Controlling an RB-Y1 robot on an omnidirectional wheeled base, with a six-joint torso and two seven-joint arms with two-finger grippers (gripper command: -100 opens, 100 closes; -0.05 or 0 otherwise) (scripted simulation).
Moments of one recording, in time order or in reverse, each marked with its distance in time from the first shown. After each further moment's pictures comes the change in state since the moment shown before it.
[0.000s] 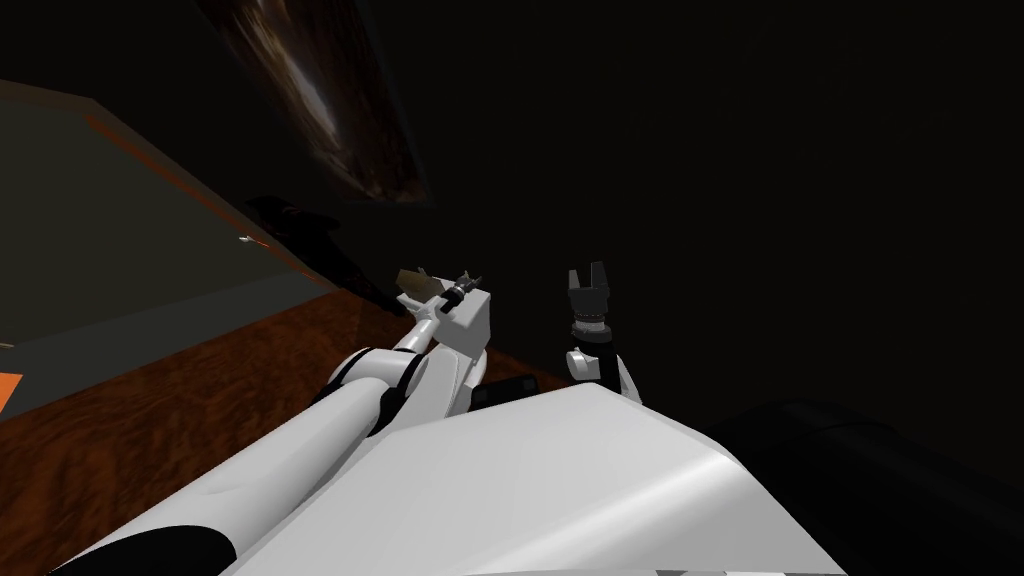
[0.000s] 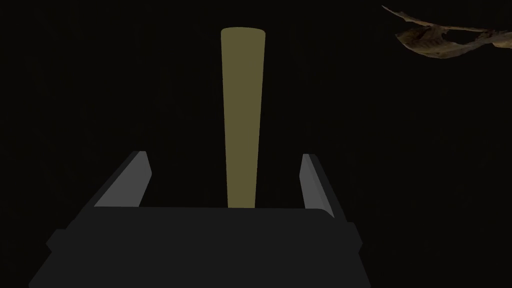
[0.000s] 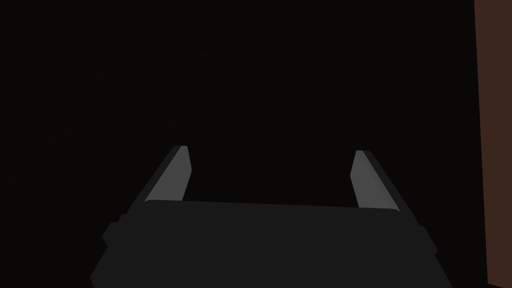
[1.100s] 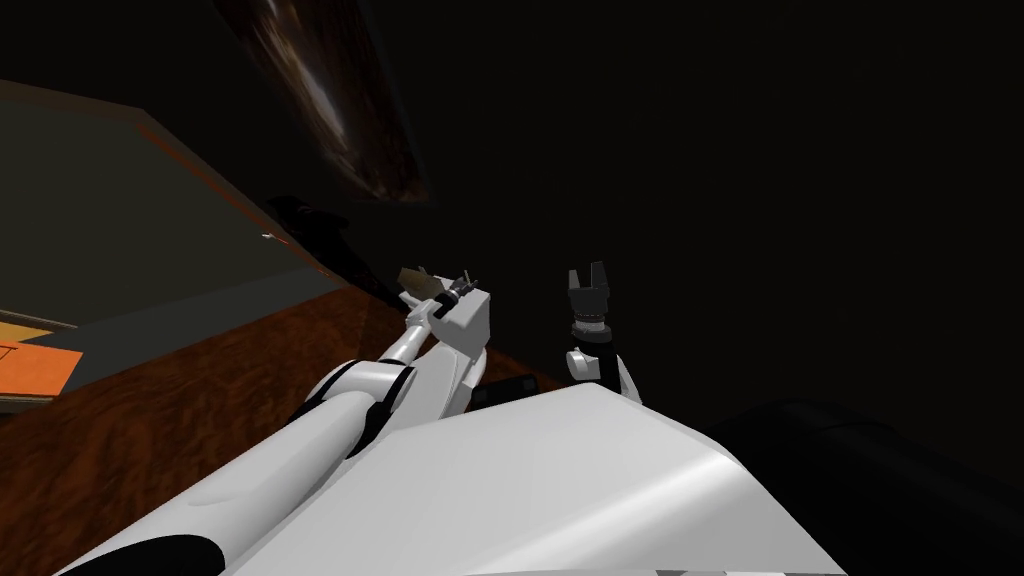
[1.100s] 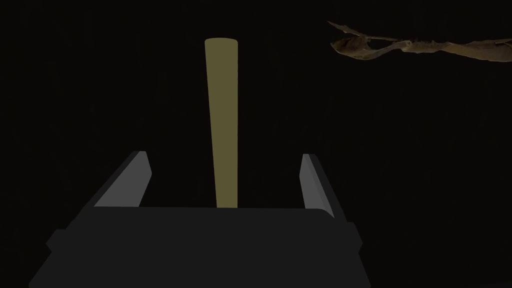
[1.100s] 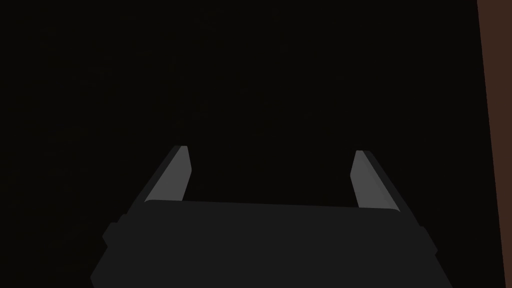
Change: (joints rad) left arm 0.099 0.079 -0.055 -0.148 -0.075 0.005 0.153; right arm 0.000 0.000 0.000 0.000 0.000 0.000 0.000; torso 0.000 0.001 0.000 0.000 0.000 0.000
